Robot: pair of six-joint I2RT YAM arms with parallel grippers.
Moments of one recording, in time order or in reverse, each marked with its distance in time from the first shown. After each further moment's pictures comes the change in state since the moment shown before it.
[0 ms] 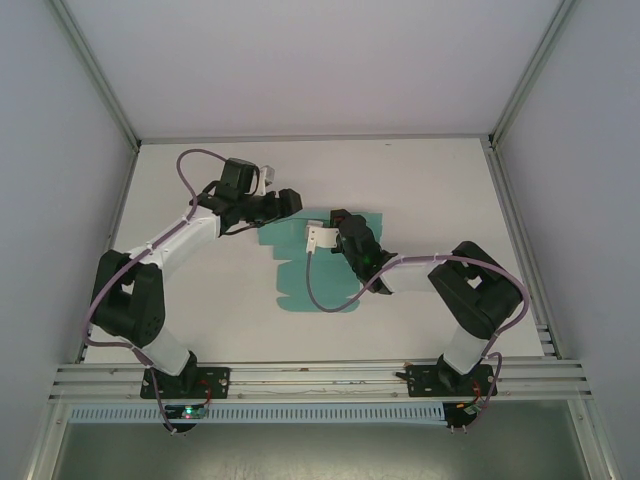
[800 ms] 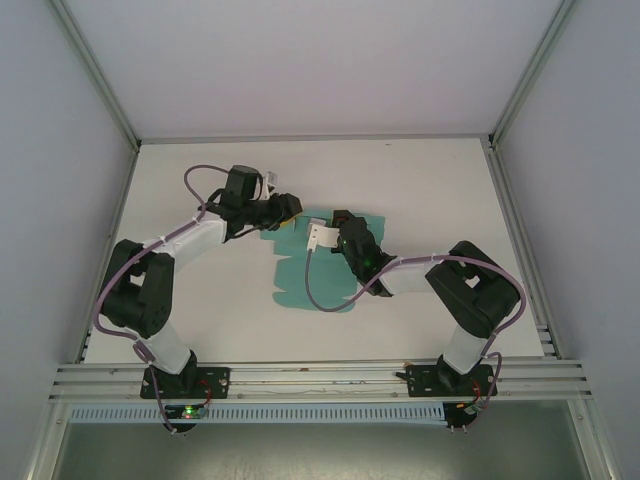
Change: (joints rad) left arm -0.002 0.069 -0.091 0.254 0.093 -0.238; right arm 0.011 0.007 -0.031 0.063 0.053 0.074
